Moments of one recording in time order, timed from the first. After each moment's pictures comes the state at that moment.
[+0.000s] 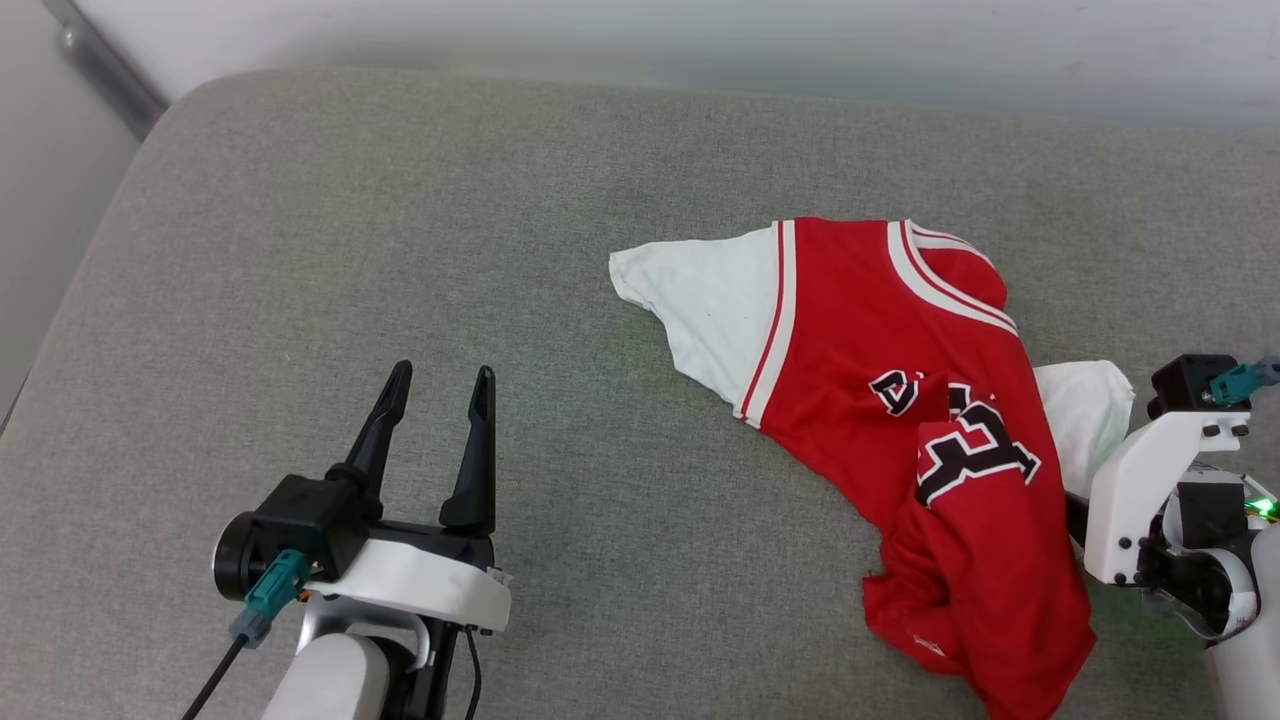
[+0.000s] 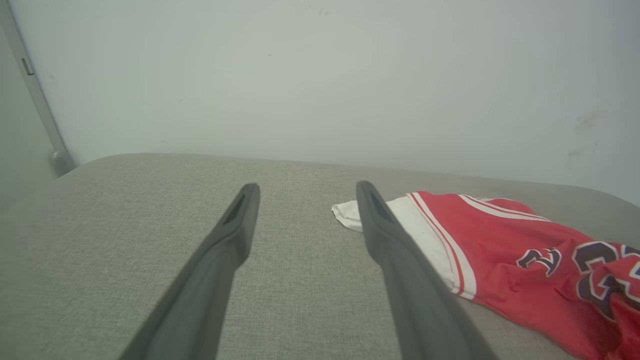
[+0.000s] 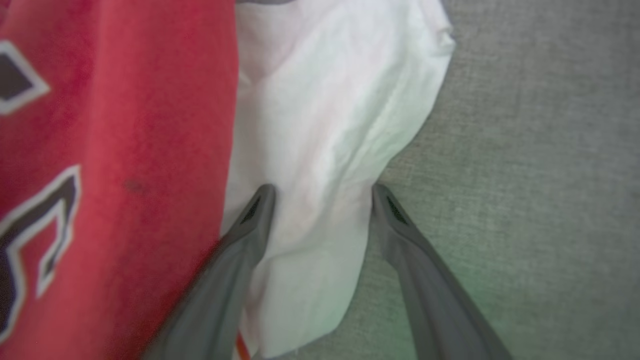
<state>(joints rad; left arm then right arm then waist) -0.17 0.19 -0.26 0.04 -0.36 0.03 -0.26 -0.35 -0.25 -0.02 0.38 0.35 0.13 0.75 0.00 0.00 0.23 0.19</state>
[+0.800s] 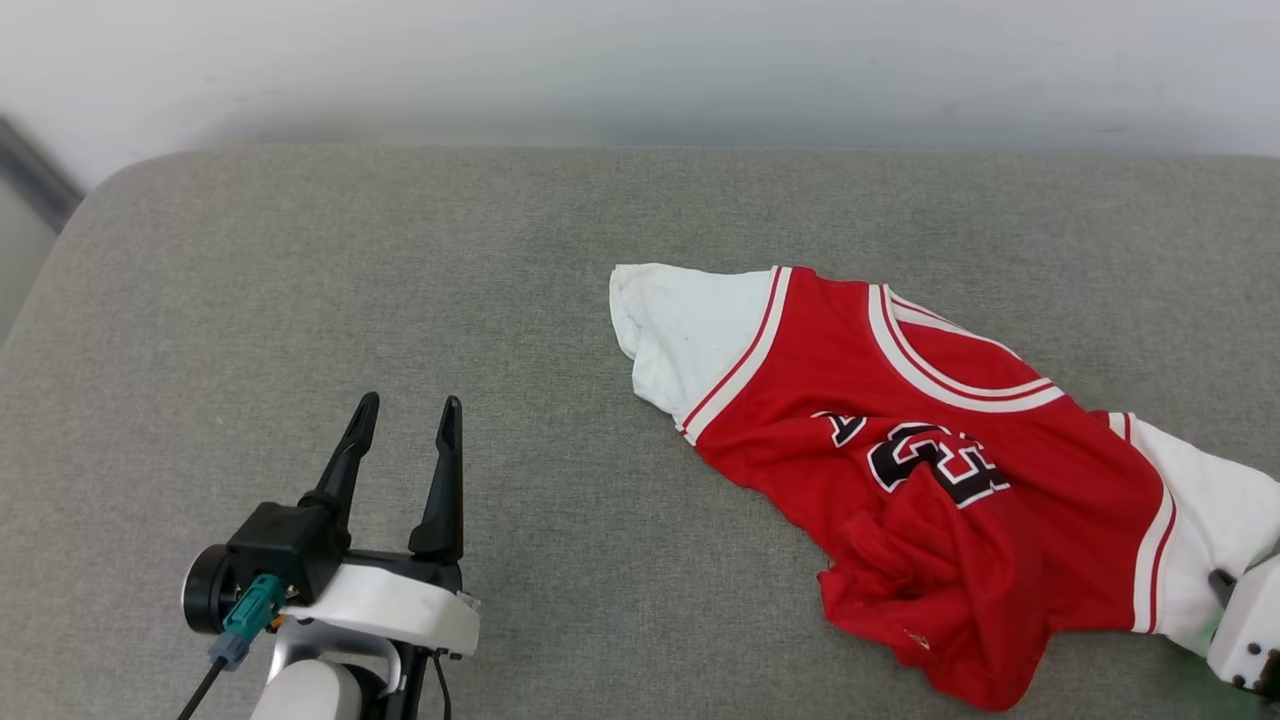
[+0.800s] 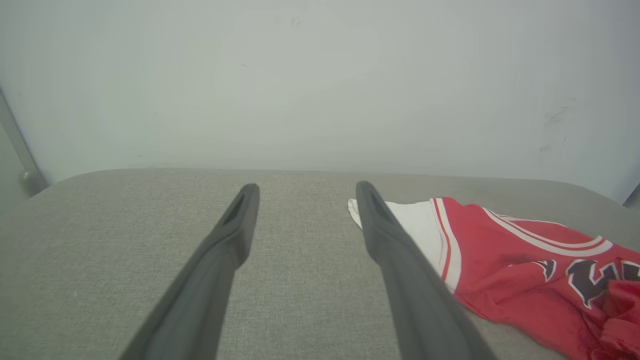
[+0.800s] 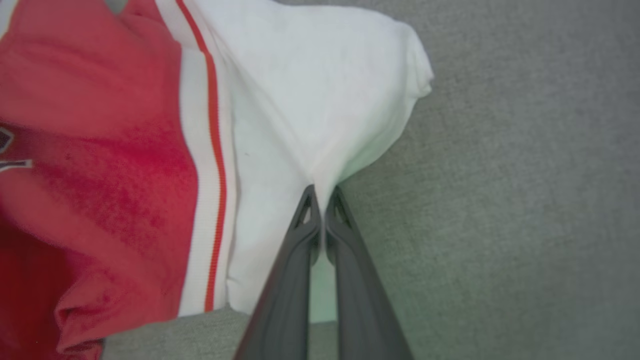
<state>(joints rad) -0.12 0.17 -0.18 0.06 -0.31 0.00 -0.26 -0.20 -0.27 -0.31 0.41 0.28 0.13 0.56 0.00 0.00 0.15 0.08</state>
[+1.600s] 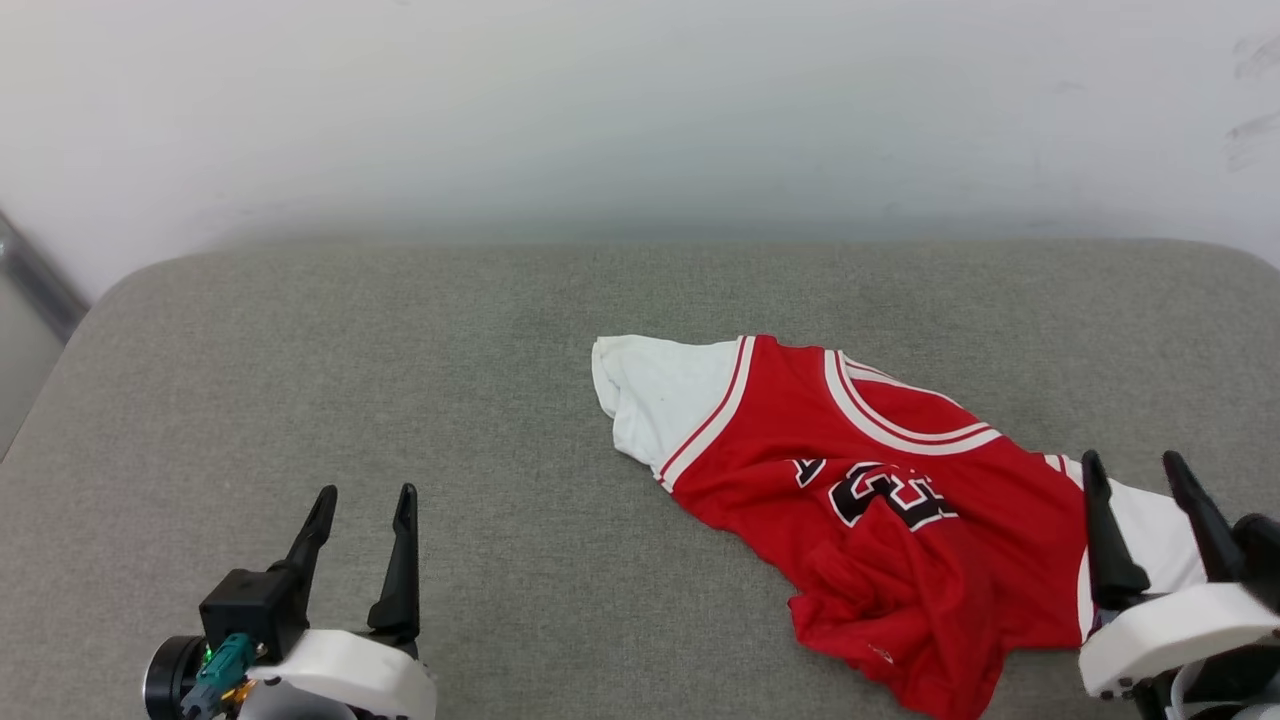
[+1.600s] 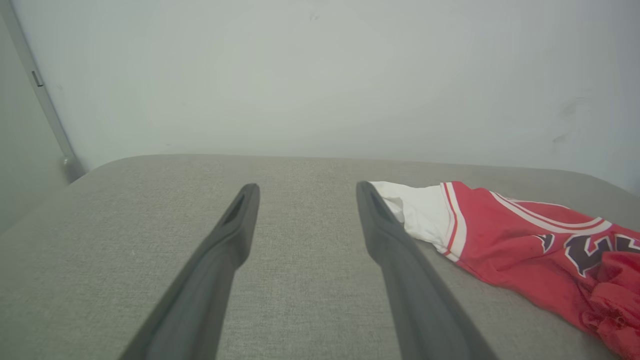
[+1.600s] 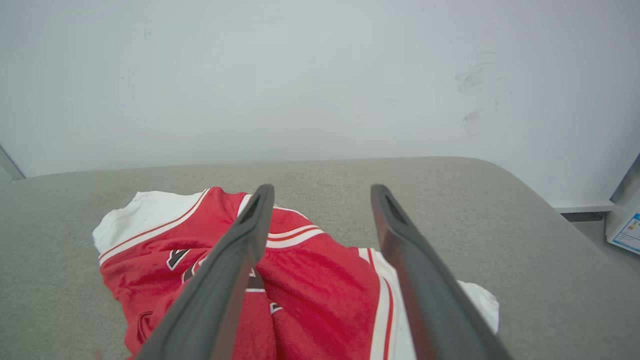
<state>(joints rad) -0.01 0.22 -0.16 0.08 -0.33 0.04 -0.22 -0.03 -0.11 -0.16 0.07 0.16 0.13 -0.02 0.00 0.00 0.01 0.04</state>
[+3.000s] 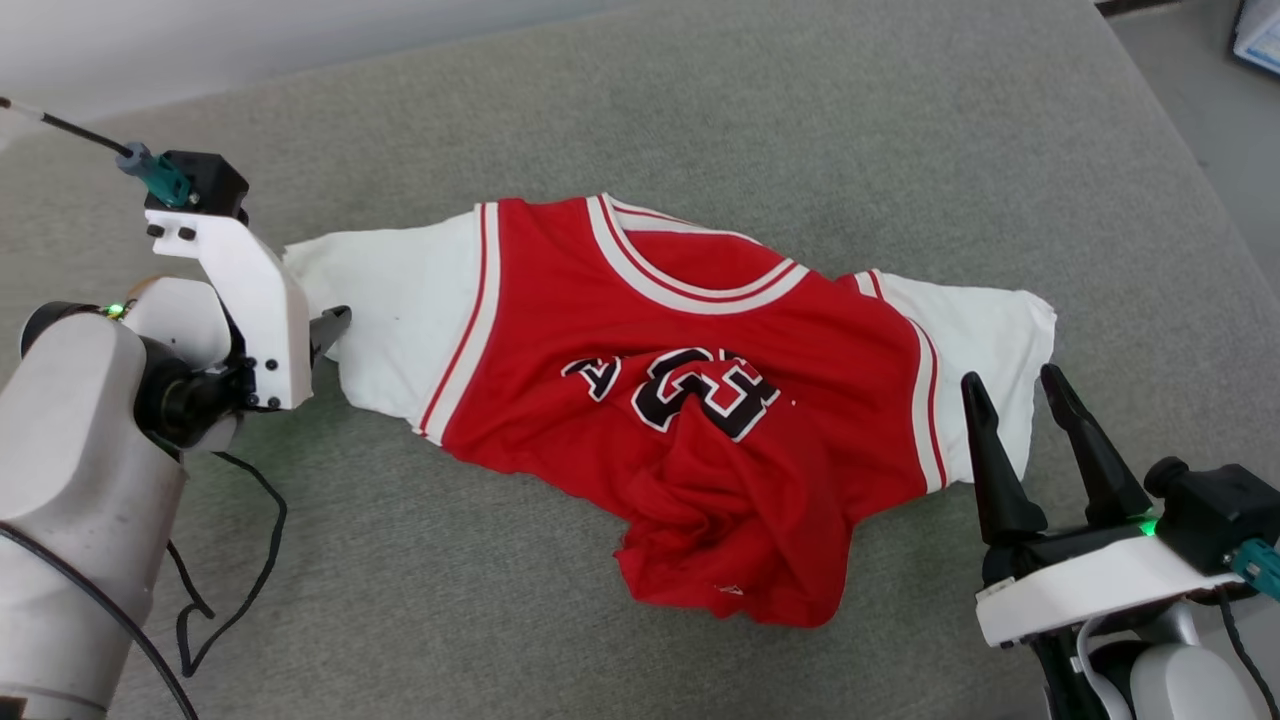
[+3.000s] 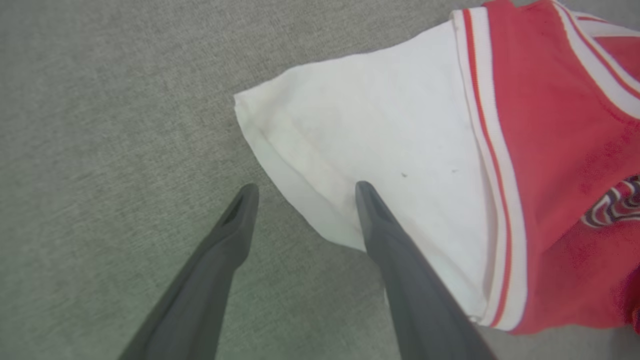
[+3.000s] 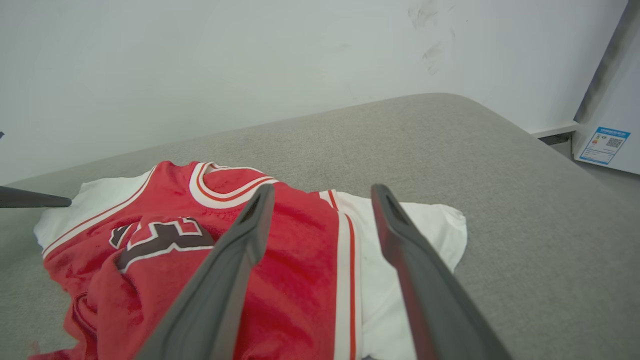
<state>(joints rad) -0.79 0.50 -0.39 0.57 -0.69 -0.13 0.66 -0.07 -0.05 0.04 -0.06 0.25 0.13 -0.07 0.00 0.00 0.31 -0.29</state>
